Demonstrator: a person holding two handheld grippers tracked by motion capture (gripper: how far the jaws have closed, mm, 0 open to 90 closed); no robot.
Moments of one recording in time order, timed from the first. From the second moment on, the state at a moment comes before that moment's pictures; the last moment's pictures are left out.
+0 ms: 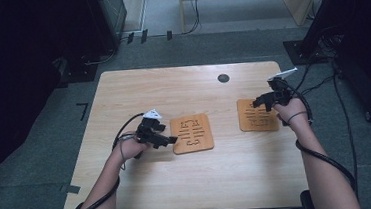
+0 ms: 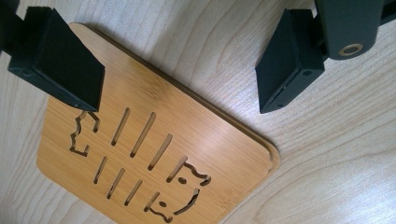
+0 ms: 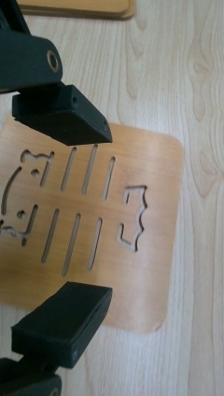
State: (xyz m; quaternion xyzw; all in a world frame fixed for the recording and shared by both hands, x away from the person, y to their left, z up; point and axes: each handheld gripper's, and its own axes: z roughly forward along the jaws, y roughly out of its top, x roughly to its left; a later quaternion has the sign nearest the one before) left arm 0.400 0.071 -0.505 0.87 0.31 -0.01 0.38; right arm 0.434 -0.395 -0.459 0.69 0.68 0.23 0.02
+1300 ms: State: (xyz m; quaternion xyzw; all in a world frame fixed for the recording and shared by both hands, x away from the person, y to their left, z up) left arm 0.400 0.066 -0.505 0.88 0.30 -0.01 0.37; right arm 0.420 -0.319 -0.473 0.60 0.76 0.25 0.04
